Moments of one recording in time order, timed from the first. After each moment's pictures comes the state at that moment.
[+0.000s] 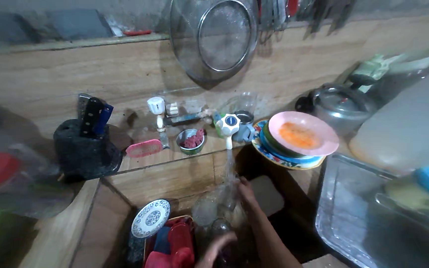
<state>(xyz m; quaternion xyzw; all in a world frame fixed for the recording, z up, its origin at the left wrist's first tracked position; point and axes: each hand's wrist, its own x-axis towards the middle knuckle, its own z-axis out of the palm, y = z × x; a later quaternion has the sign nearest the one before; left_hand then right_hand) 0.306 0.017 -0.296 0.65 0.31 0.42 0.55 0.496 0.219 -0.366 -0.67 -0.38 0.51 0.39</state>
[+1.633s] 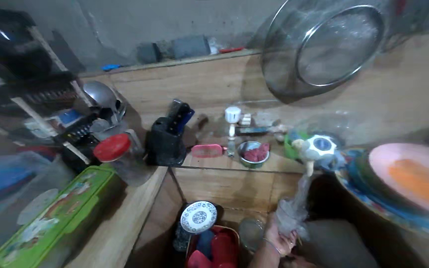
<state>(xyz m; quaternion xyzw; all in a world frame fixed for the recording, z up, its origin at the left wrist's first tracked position) 0.395 0.200 -0.410 -0.10 0.36 0.51 0.77 0.535 0.158 -0.400 -0.39 -0.86 0.30 -0.13</state>
